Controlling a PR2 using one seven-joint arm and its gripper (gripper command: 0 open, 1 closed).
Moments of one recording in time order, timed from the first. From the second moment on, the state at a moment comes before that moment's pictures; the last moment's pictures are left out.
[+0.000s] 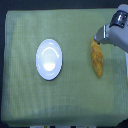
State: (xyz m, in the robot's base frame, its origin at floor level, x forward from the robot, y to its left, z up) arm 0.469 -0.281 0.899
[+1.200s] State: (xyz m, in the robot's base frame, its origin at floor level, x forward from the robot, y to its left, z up) arm 0.483 -0.281 0.857
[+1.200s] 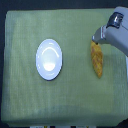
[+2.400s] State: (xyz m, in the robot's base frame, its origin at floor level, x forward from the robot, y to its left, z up) arm 0.497 -0.253 0.755
